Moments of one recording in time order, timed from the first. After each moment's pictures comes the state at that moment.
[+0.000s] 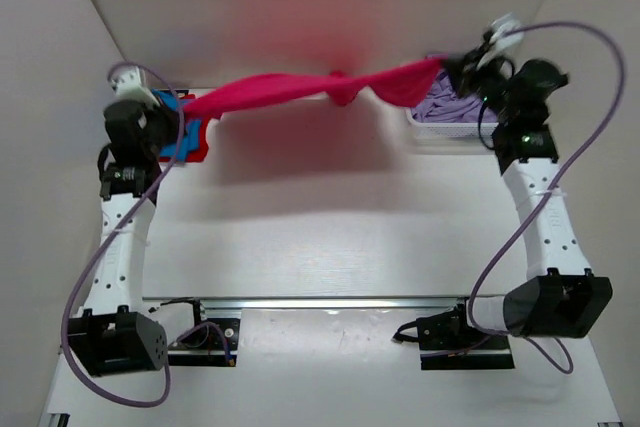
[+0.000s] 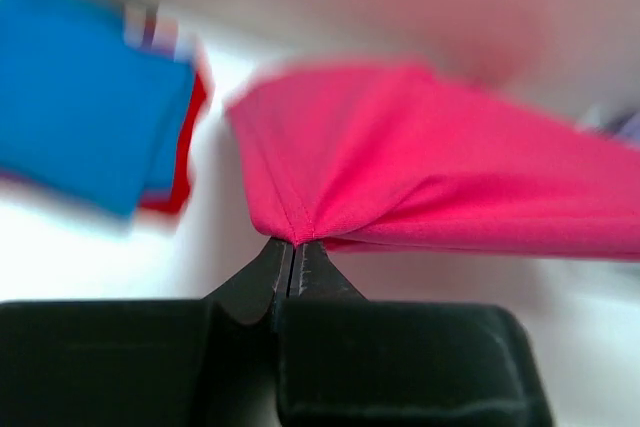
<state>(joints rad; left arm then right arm) 0.12 1.16 1.27 -0.24 0.13 -0.33 -0.03 1.34 1.50 0.07 -0.54 -0.08</state>
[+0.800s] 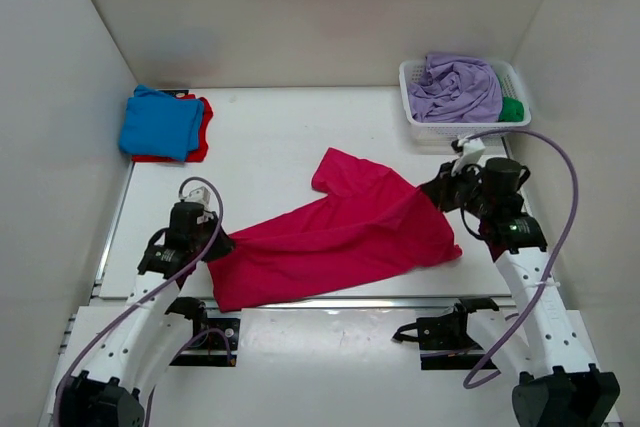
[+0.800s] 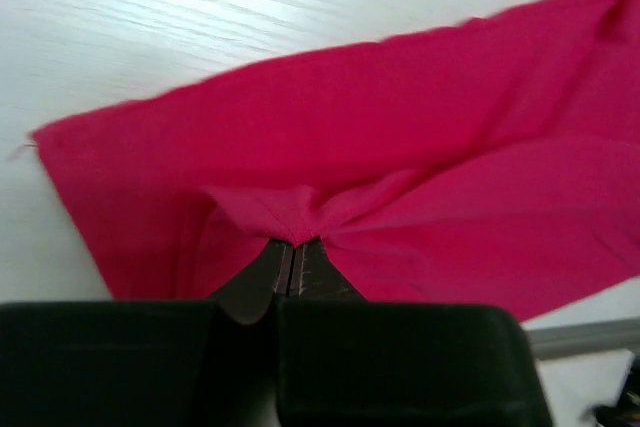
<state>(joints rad) -0.19 0.70 0.46 -0.60 0.08 -0.51 0.05 0.80 0.79 -0.41 -0.44 -0.02</state>
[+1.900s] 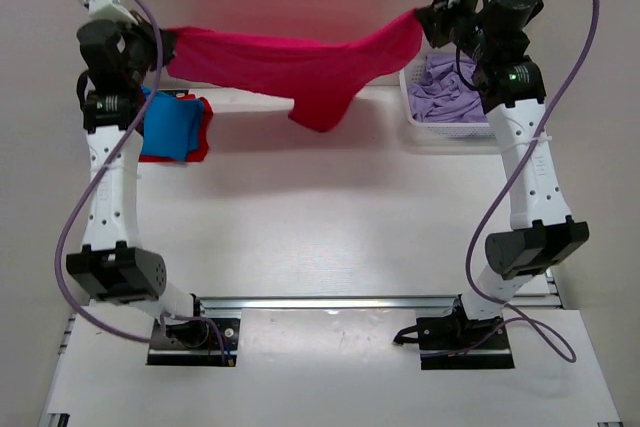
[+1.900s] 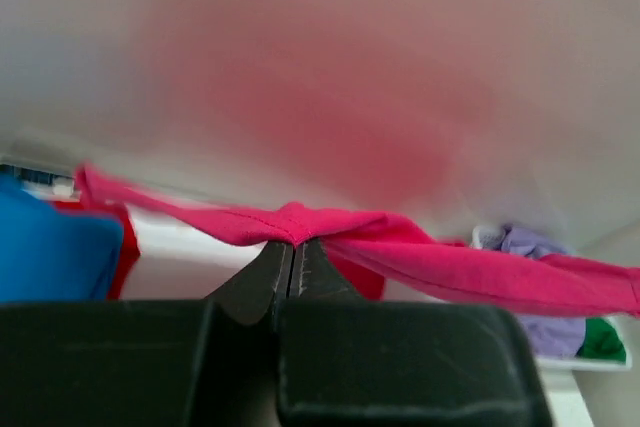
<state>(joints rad) 0.11 1.59 1.92 -0.33 0.19 -0.44 0.15 1.73 2.19 -0.37 -0.36 -0.12</state>
